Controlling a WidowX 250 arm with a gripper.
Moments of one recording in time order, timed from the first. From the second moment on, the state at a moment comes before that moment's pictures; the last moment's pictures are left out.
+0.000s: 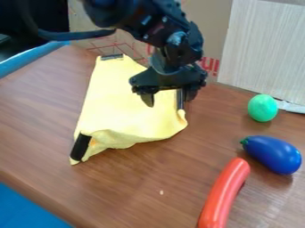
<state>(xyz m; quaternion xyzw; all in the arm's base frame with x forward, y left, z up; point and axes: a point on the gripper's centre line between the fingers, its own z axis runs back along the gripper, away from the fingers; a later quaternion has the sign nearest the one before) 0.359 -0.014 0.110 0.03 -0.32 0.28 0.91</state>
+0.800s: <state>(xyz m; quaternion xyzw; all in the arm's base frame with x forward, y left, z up) 0.378 -0.021 0.096 0.05 -0.31 0.28 0.91</state>
